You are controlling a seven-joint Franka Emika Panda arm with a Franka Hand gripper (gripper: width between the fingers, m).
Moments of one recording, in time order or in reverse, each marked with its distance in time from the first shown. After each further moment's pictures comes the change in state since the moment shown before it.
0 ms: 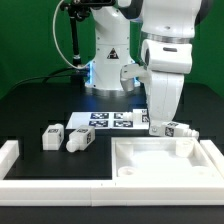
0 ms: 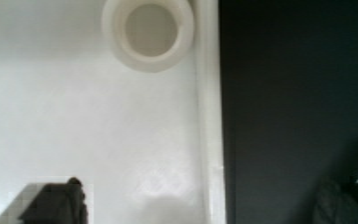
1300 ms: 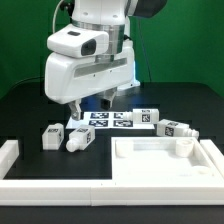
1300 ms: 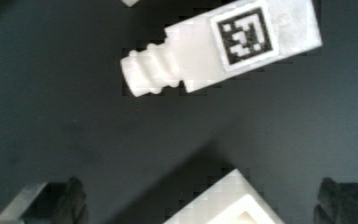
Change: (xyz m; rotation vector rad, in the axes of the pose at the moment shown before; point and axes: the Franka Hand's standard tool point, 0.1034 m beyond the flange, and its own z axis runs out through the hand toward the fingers) arm -0.115 -0.004 -0.007 0.028 0.003 0.681
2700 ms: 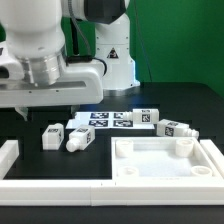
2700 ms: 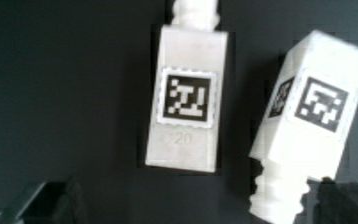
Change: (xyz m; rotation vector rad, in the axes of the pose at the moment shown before) arm -0.062 0.051 0.024 0.275 -0.361 0.727
